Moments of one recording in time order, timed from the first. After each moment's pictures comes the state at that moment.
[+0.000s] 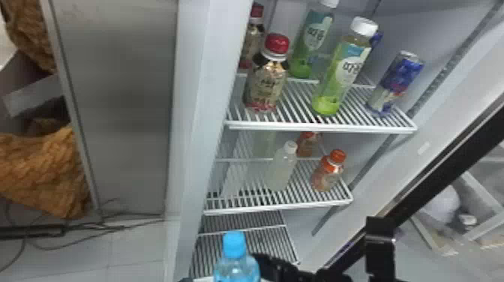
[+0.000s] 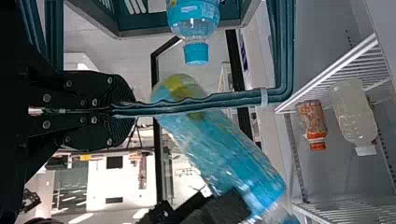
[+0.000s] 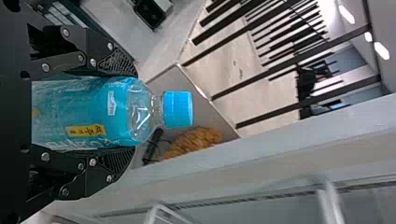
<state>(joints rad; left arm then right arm) 0.57 0.12 0.01 -2.20 1.12 1.44 -0.29 0.83 -0.23 -0.24 -2.74 -0.33 0.94 0.72</state>
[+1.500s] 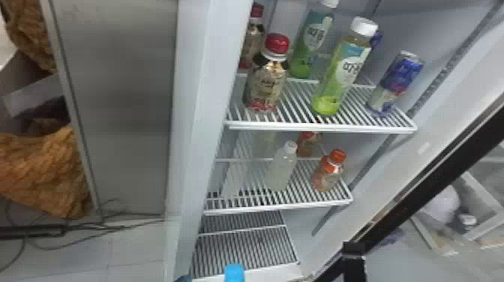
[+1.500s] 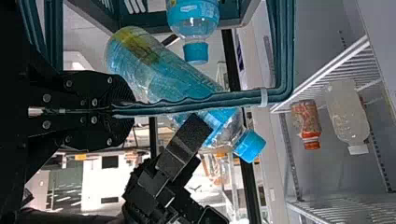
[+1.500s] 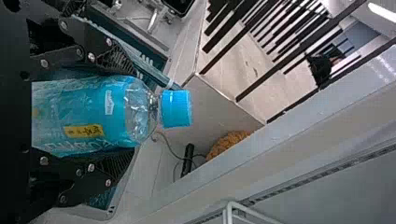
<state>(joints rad) 0.57 0.11 0.01 -2.20 1.12 1.41 -0.30 0.80 -0.18 -0.24 -2.51 -0.36 0.93 0.80</state>
